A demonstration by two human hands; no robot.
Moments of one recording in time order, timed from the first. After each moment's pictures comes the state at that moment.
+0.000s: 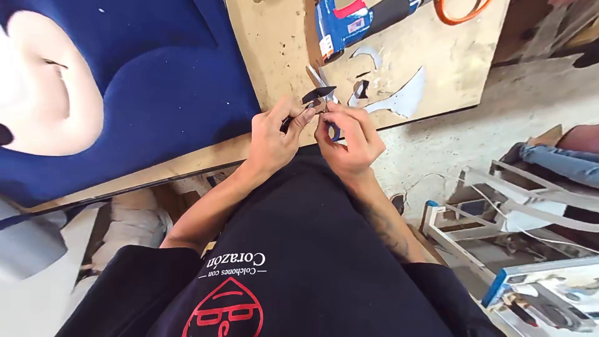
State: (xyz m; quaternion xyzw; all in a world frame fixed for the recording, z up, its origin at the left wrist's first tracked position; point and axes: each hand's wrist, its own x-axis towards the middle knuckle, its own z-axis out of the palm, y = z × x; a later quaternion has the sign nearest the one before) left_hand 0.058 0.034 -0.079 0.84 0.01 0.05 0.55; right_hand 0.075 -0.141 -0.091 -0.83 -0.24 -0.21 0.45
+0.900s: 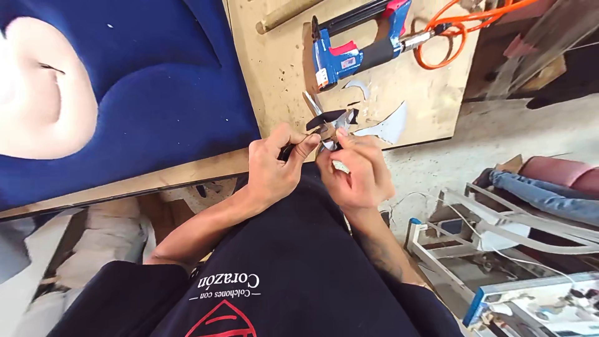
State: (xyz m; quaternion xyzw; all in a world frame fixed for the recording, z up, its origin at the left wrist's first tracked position) left_hand 0.057 0.024 -0.039 0.79 0.05 0.08 0.61; right_hand 0.083 -0.144 -0.051 -0.82 -0.28 -0.25 0.44
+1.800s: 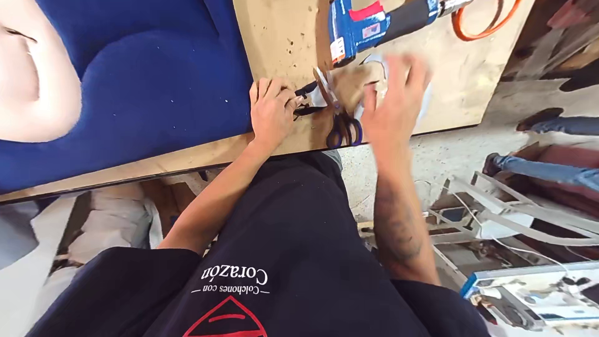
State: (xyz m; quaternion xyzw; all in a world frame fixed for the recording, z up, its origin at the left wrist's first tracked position) left_hand 0.092 0.044 -0.186 0.95 0.07 -0.04 0.28; right_hand 0.169 -0.195 -0.117 -0.97 -0.13 0.12 0.16
